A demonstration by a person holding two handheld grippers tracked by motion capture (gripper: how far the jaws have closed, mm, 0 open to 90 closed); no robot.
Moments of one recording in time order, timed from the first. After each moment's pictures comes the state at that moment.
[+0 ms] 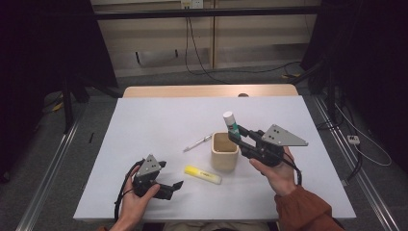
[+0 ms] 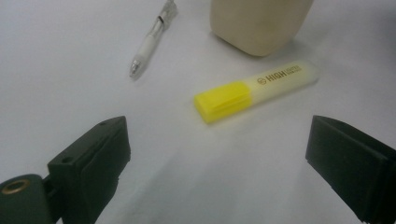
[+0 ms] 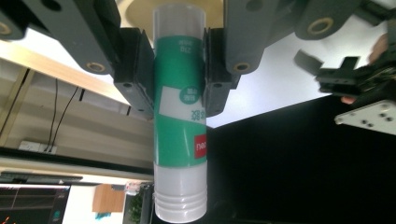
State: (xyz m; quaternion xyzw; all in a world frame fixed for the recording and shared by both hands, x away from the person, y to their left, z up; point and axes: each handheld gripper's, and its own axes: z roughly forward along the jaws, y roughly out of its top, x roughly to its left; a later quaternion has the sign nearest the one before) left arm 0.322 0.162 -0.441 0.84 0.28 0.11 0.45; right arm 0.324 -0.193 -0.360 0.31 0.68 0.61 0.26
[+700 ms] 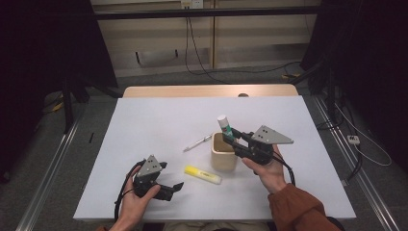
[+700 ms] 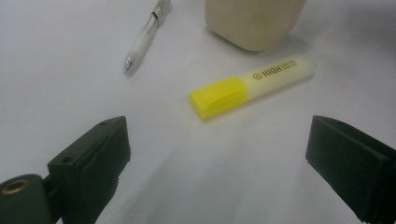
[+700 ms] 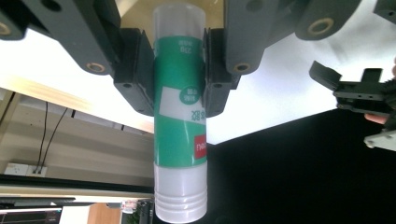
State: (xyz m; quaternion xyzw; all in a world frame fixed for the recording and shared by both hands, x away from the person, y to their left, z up) left arm 0.322 0.162 -0.441 0.84 0.28 0.10 0.45; right arm 0.344 -0.185 -0.396 0.33 0.69 0.60 0.24
